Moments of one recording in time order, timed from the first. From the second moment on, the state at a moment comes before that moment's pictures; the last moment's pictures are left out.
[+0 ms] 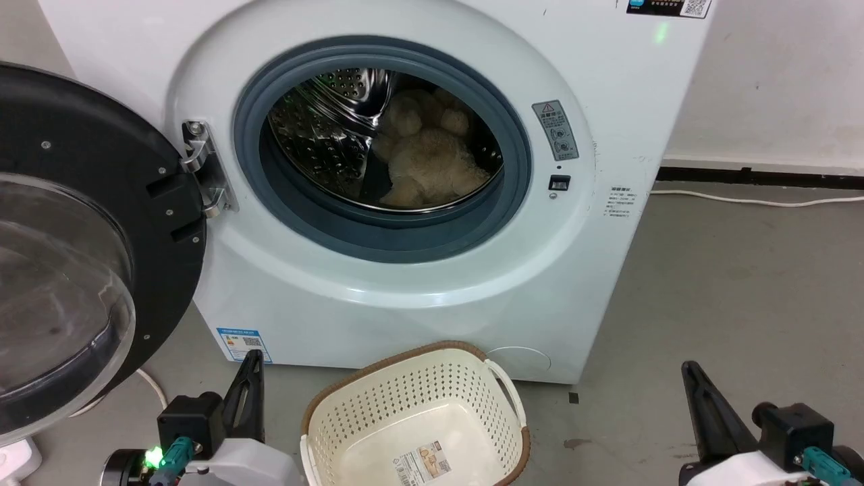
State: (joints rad) left arm 0.04 0.15 -0.10 -0.01 -0.17 0.08 -0.04; right arm 0.10 -0.05 -0.02 -0.02 0.08 0.13 -0.05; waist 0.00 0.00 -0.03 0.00
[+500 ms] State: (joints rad) left arm 0.04 0.12 -0.07 -0.01 -0.12 0.06 -0.03; right arm 0.07 -0.05 -0.02 -0.01 0.06 0.13 -0.04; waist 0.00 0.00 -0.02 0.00
